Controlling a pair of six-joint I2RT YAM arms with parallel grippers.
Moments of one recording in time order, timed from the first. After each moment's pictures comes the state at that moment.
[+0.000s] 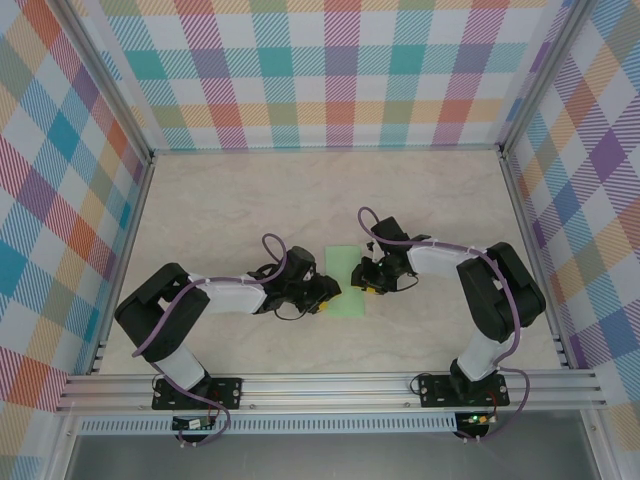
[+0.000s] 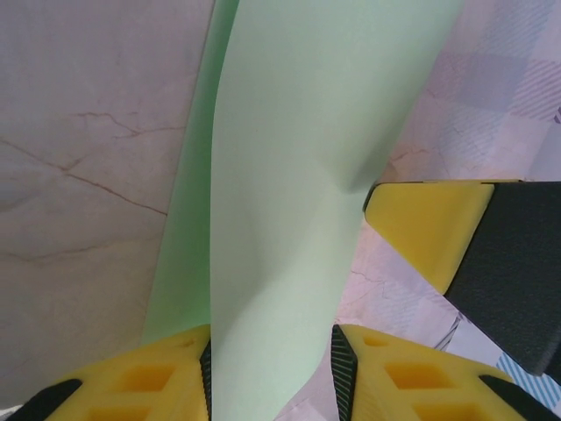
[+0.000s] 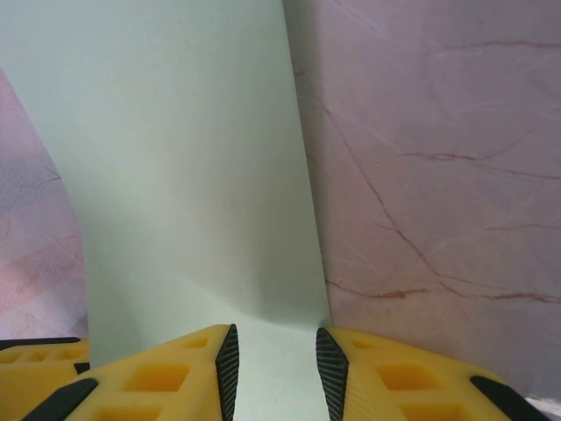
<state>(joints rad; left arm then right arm) -0.79 1.64 0.70 0.13 0.35 -1.31 0.52 1.71 0.88 -0.42 -0.42 0.68</state>
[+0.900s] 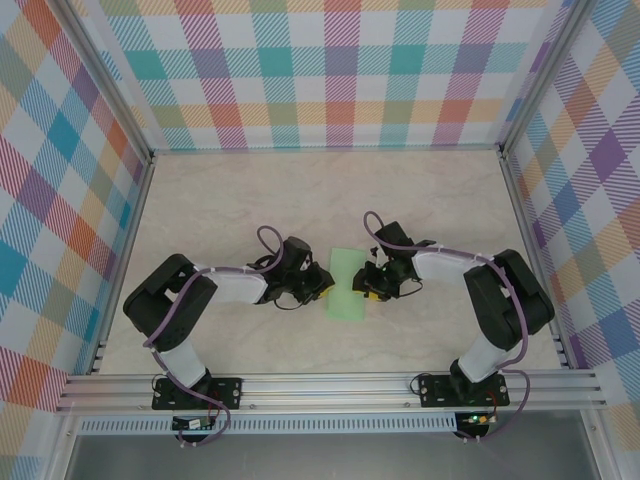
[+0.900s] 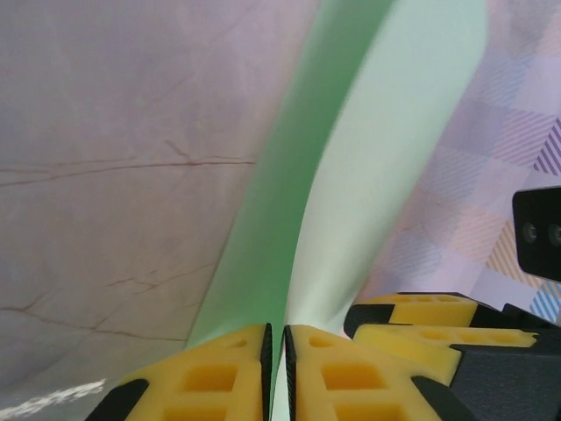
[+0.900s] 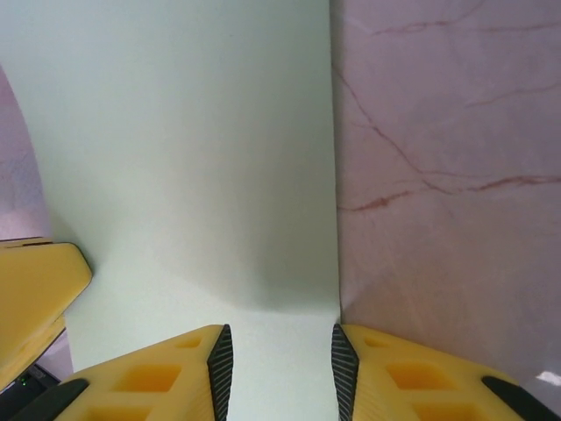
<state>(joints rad) -0.70 1.71 0.75 0.15 0.37 -1.29 0.52 1.64 0.82 -0.43 -0.47 0.74</state>
